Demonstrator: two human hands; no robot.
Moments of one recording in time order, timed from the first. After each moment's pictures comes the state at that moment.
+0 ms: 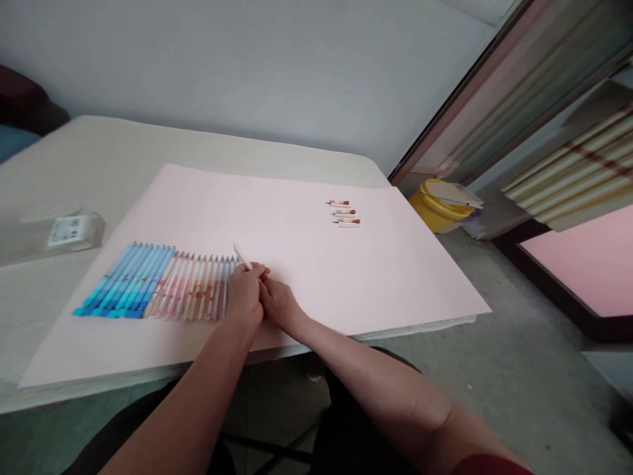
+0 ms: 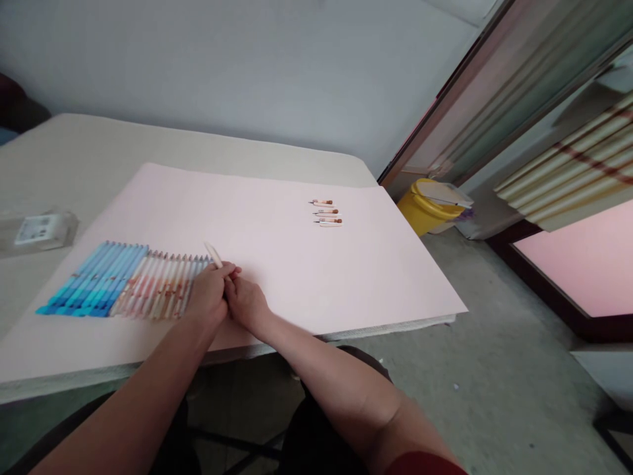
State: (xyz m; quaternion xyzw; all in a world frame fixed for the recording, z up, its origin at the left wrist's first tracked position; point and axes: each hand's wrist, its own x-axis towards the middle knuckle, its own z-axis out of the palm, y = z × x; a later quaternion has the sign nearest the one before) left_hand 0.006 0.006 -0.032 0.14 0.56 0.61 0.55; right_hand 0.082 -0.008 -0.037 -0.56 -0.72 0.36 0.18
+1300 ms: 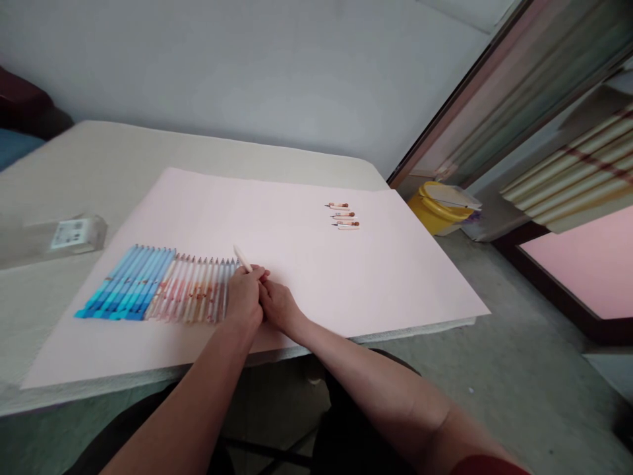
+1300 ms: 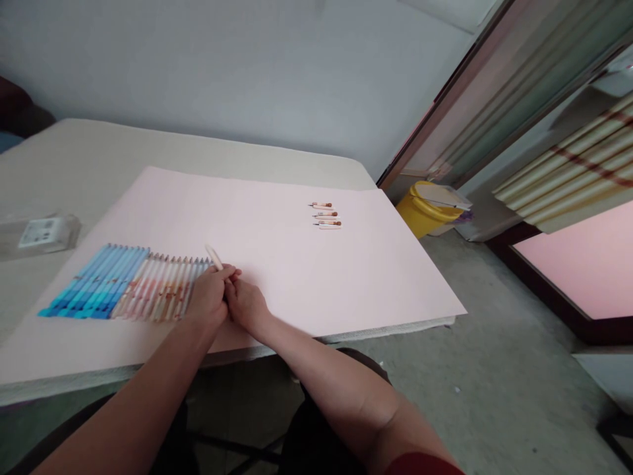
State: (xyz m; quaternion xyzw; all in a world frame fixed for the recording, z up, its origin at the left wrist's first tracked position) left_hand 0.006 0.006 -0.034 0.15 0.56 0.61 0.55; right_hand 0.082 -0.008 -0.040 -0.56 -0.73 0.35 0.18
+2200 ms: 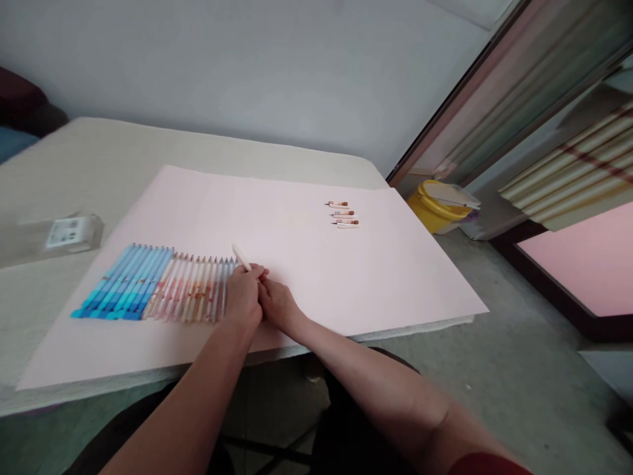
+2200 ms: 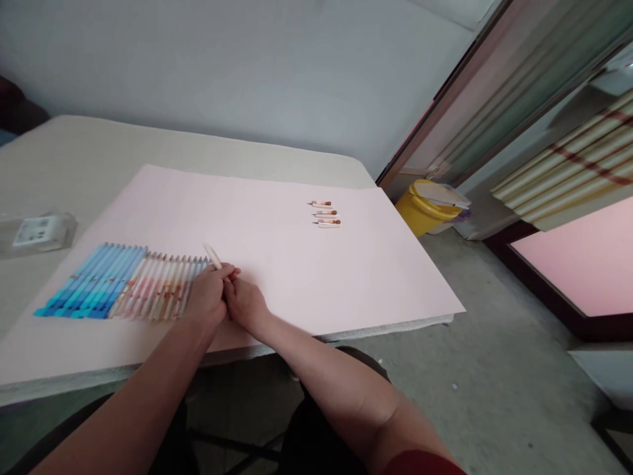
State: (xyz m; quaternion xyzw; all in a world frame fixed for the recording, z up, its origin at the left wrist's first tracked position) left_hand 0.006 0.007 -0.033 0.13 0.55 0.61 0.55; right_hand 0.082 -0.008 -0.037 -0.56 -0.72 0.37 0.18
